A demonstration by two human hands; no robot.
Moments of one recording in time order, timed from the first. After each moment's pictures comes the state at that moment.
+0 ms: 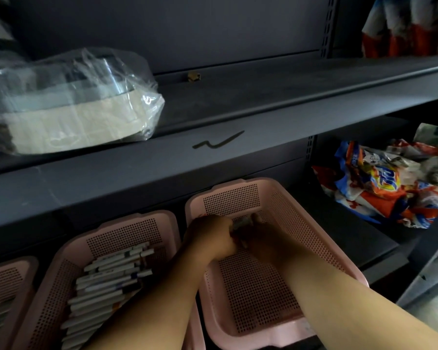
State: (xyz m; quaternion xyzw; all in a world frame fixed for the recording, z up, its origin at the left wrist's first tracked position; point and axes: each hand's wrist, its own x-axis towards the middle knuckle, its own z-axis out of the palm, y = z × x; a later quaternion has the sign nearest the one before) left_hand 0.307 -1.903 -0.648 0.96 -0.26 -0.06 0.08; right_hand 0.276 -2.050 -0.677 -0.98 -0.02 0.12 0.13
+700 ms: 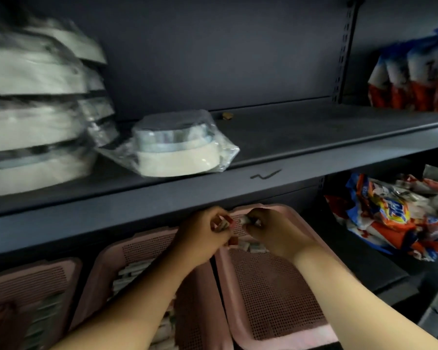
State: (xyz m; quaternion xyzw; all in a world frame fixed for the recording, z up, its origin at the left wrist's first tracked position) left_hand 0.277 -1.829 -0.582 0.89 -0.22 0.04 0.40; right_hand 0.228 -2.022 -0.568 -0.92 -0.02 -0.03 0.39
